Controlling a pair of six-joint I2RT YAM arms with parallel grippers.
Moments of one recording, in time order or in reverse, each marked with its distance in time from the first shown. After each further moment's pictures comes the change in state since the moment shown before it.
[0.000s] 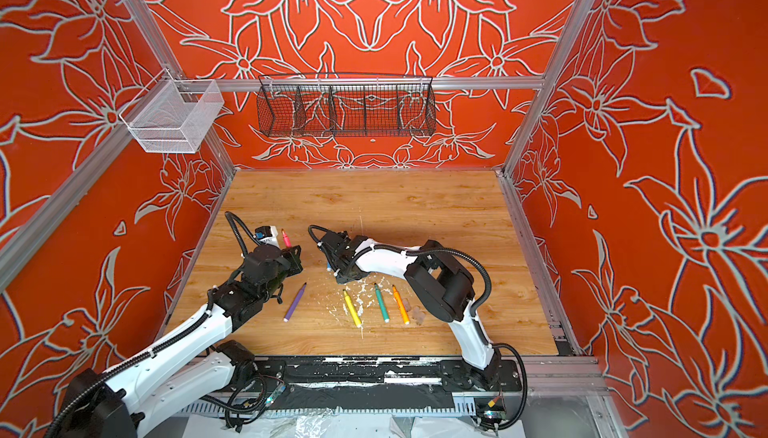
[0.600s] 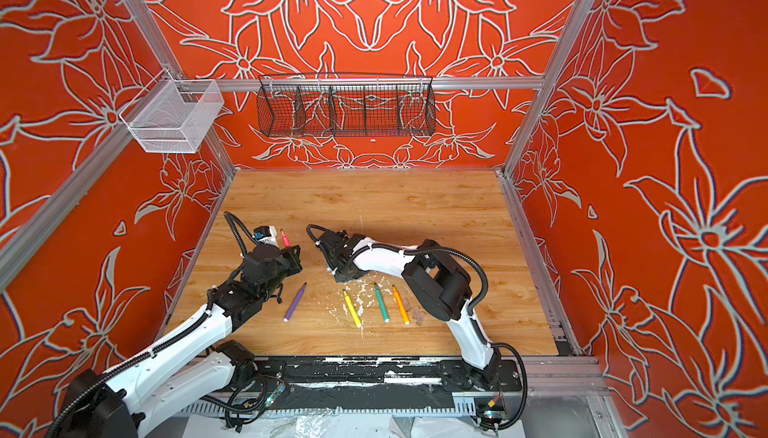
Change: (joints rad) left arm 0.011 0.000 0.000 -0.002 0.004 -0.012; right arm 0.000 0.027 0.040 -0.031 0.006 0.004
